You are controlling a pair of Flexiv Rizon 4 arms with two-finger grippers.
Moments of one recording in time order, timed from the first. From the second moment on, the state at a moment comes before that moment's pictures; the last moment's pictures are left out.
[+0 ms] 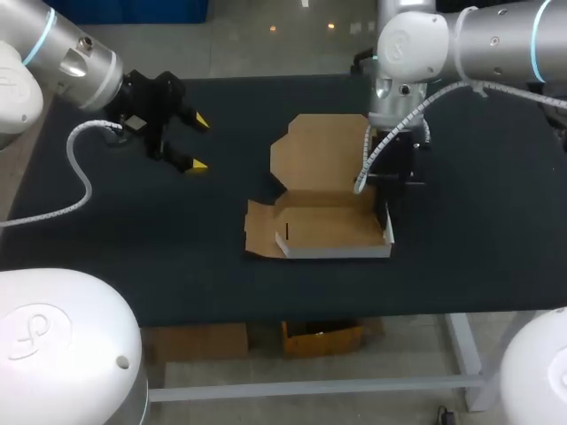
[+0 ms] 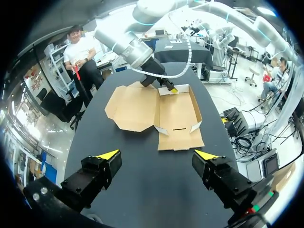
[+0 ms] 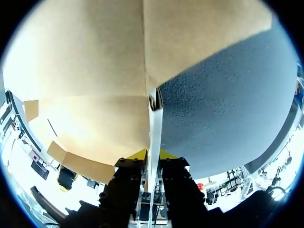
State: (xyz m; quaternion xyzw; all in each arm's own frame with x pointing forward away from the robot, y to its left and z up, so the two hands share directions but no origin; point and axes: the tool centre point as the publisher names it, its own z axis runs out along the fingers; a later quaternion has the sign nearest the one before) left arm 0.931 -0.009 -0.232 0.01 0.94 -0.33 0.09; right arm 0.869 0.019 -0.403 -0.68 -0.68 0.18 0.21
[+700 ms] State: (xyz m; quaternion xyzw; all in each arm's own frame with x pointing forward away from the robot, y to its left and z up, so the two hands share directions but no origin) left arm 0.931 -0.009 -0.232 0.01 0.94 -0.33 0.09; right arm 0.873 0.025 -0.404 -0.68 -0.69 0.15 0.18
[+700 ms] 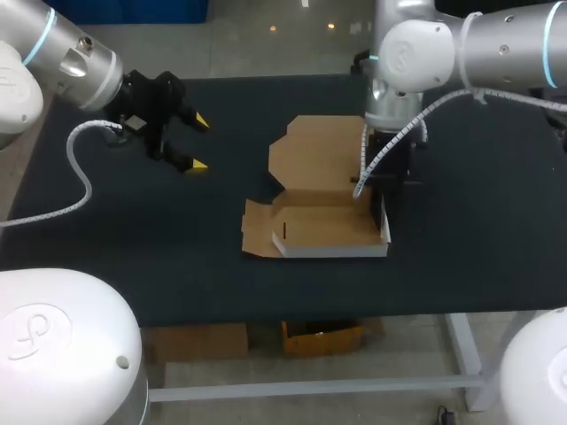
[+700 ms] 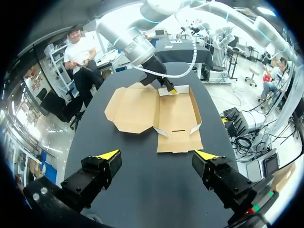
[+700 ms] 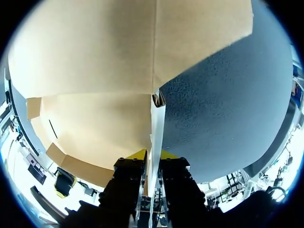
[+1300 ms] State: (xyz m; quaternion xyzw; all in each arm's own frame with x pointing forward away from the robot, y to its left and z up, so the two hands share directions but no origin) left arm 0.931 -0.009 -0.232 0.01 0.94 -0.33 0.09; right arm 0.872 0.028 -0.402 -0.70 -0.69 0.10 0.11
